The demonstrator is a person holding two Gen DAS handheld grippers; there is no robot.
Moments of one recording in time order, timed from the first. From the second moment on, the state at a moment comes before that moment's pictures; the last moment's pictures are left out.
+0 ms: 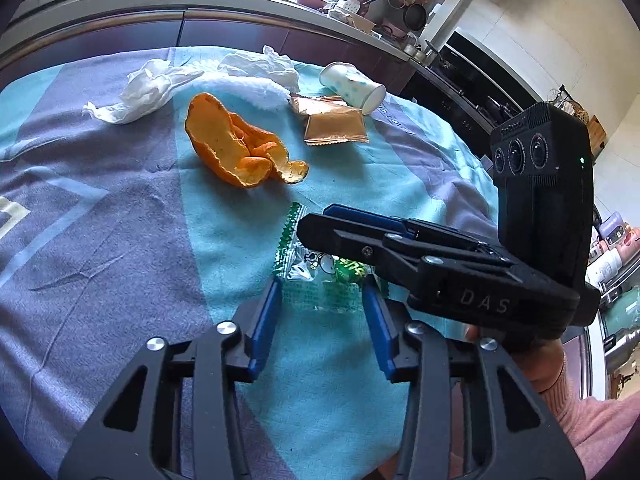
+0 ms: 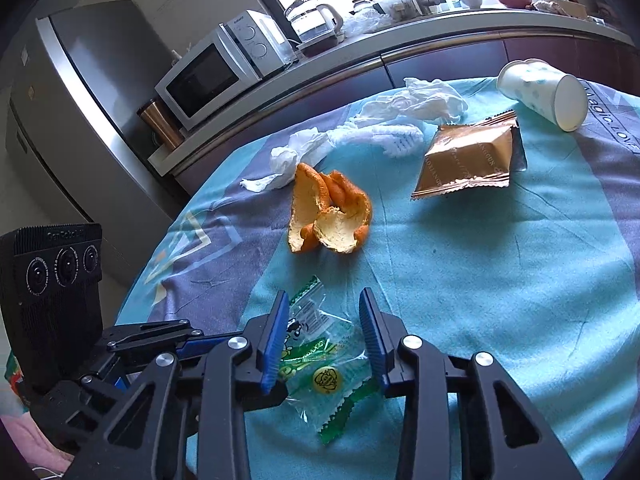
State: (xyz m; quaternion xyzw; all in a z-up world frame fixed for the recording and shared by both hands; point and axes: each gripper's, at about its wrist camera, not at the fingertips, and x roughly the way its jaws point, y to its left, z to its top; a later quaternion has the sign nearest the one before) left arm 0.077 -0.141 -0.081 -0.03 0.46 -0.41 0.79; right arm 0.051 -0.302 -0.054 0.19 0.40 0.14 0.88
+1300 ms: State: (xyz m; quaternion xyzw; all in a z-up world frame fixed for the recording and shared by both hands) left arm 0.061 -0.030 -0.046 -0.05 0.39 -0.32 0.86; right arm 0.073 -0.335 -0.033 0.23 0.37 0.06 0.90
